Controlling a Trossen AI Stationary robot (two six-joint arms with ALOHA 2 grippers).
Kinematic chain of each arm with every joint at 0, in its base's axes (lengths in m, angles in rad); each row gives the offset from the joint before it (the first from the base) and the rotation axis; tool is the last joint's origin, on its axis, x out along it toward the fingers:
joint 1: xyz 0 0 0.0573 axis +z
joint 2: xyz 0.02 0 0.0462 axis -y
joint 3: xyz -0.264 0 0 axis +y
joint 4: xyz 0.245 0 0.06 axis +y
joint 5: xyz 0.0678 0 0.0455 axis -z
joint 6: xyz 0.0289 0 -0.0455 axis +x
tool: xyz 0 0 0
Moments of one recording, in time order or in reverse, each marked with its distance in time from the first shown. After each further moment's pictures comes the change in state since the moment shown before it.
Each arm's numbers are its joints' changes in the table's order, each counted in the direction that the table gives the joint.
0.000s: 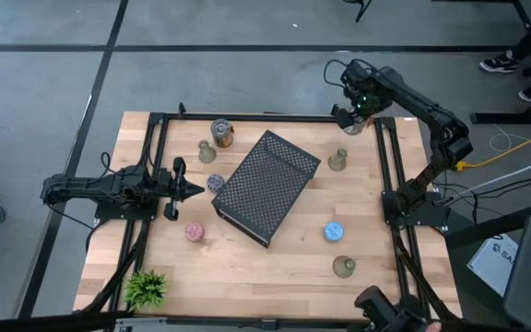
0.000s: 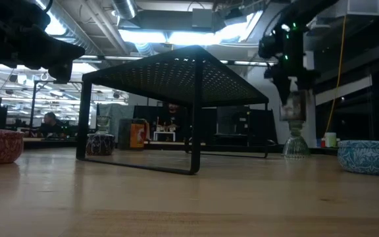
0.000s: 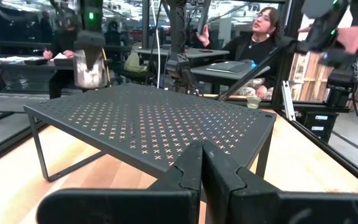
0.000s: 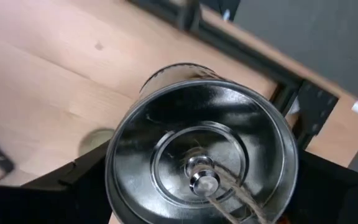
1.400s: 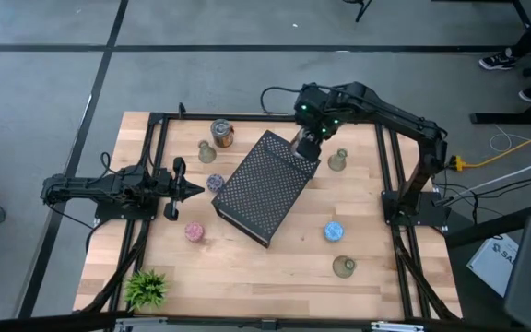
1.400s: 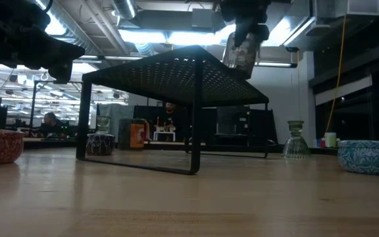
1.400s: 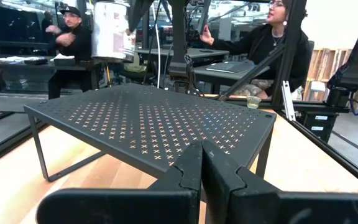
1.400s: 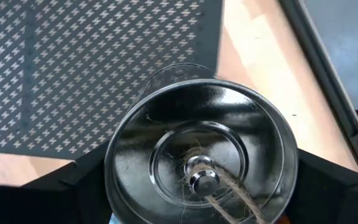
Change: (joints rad) left arm 0.000 0.000 0.000 0.000 0.000 0.000; right arm 0.593 -0.136 -0.492 0.185 -0.142 -0.023
